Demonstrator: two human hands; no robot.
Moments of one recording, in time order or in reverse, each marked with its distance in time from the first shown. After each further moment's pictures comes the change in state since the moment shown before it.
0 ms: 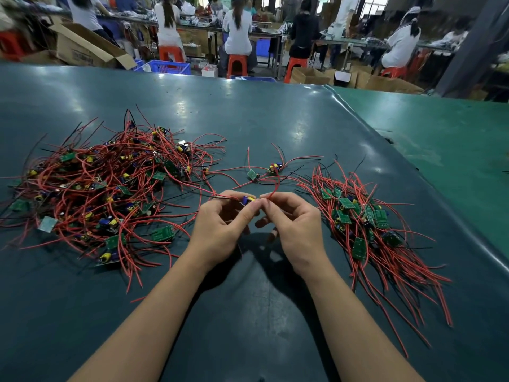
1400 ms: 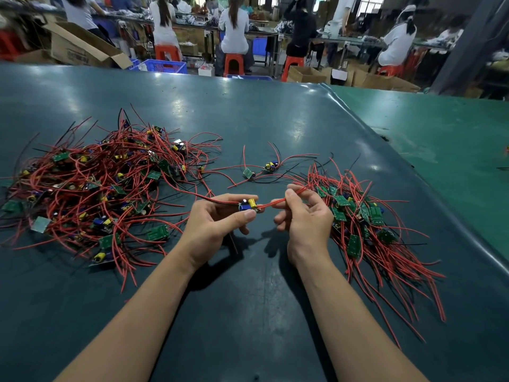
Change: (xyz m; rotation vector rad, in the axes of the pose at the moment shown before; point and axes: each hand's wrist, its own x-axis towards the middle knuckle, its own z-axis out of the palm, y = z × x) left_hand -0.002 0.005 -0.008 -0.258 -0.187 -0.105; right_hand 0.017 0.011 -0.007 0.265 0.342 0.091
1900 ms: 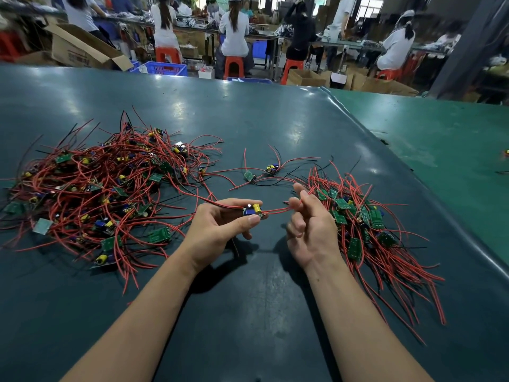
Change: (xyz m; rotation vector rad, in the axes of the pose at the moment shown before) left_hand 0.000 0.003 0.001 0.005 -0.040 -0.003; right_hand 0.006 -0.013 -0.008 0.325 -0.027 0.315
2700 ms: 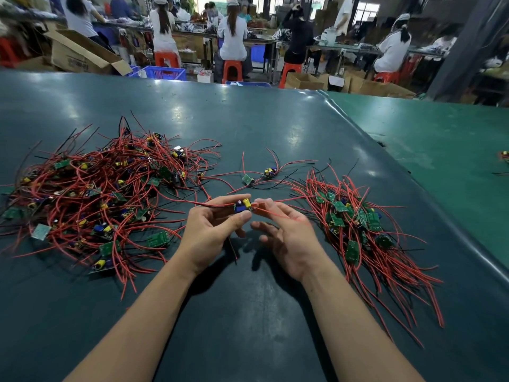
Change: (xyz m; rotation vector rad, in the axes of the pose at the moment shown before) left_hand 0.004 -0.006 -0.002 0.013 0.132 0.049; right_hand -0.014 0.012 0.008 -0.325 -0.236 0.173
